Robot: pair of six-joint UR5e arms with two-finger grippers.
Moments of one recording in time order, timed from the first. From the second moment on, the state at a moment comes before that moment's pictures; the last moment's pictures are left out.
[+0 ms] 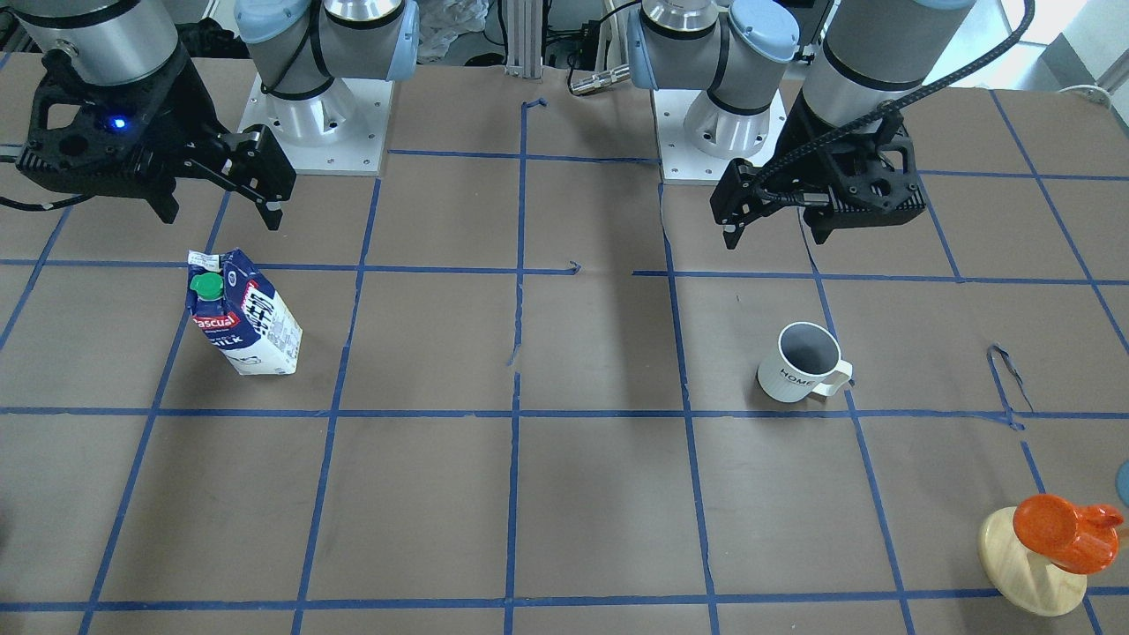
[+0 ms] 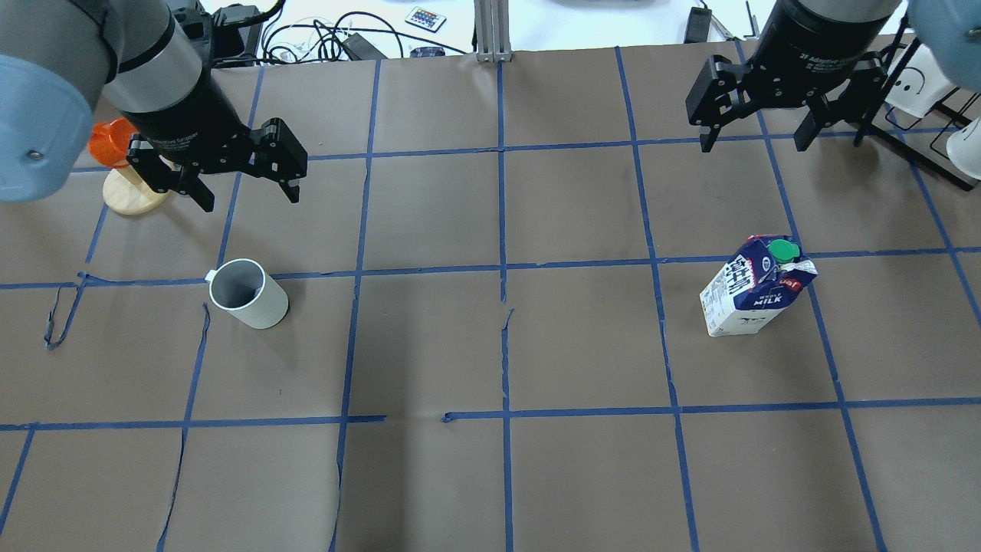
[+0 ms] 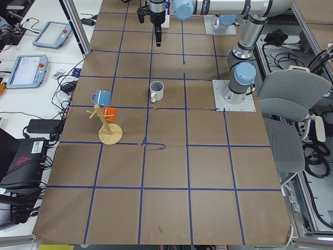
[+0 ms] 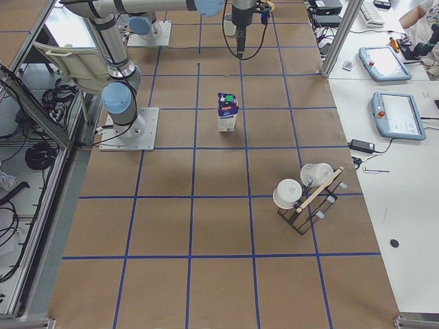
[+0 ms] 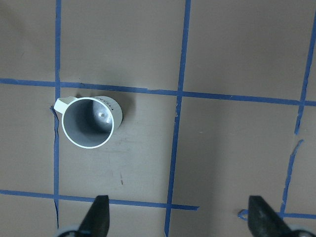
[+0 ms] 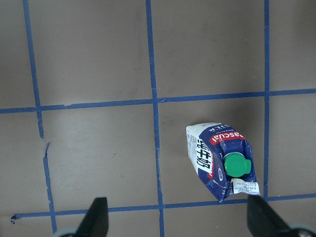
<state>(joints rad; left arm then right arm) -1.55 -1.56 -1.60 -1.55 1.59 -0.07 1.54 -1.55 1.48 -1.52 -1.58 0.02</state>
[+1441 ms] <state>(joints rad) -1.55 -1.56 -1.62 -1.55 1.59 -0.07 1.54 -1.55 1.49 -1.50 -1.59 0.02</state>
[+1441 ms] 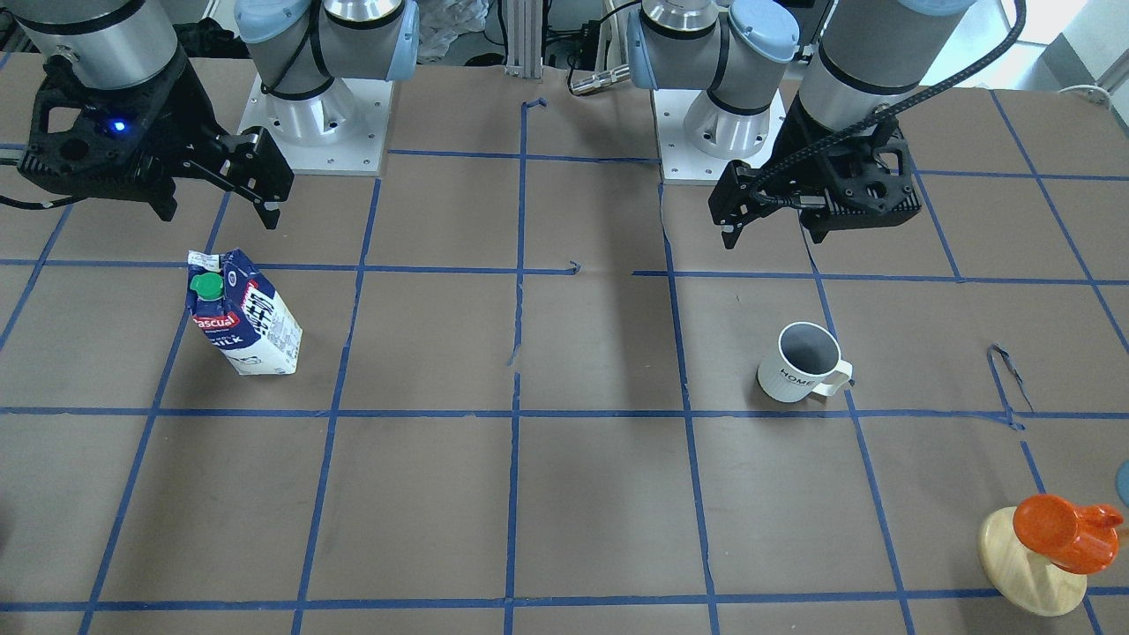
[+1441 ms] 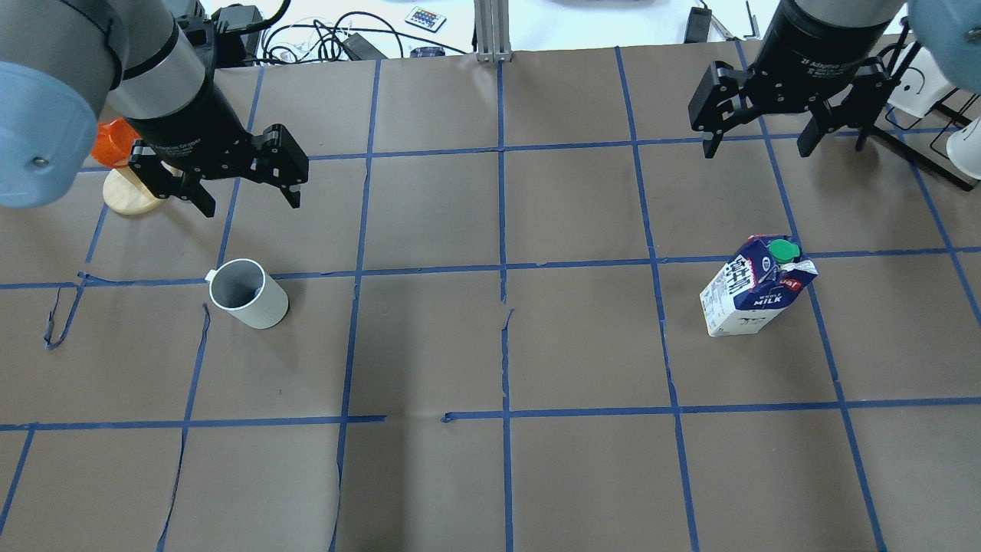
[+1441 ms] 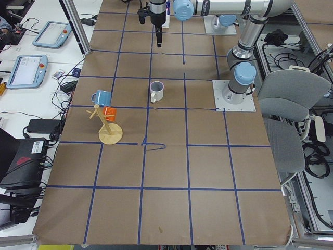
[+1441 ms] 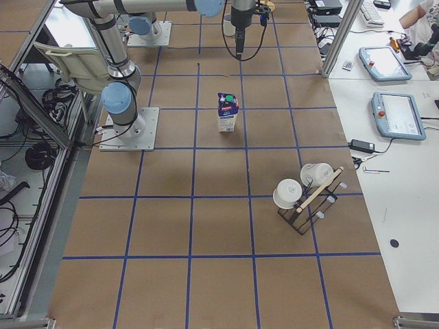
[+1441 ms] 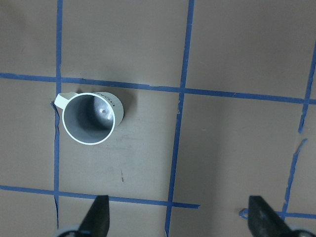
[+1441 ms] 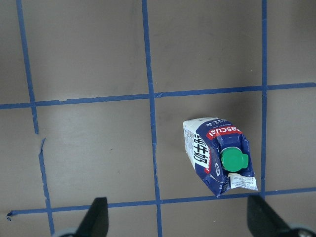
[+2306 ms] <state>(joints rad) -1.54 -1.55 -1.63 -1.56 1.60 -0.06 1.46 -1.55 1.52 -1.51 -1.60 -0.02</state>
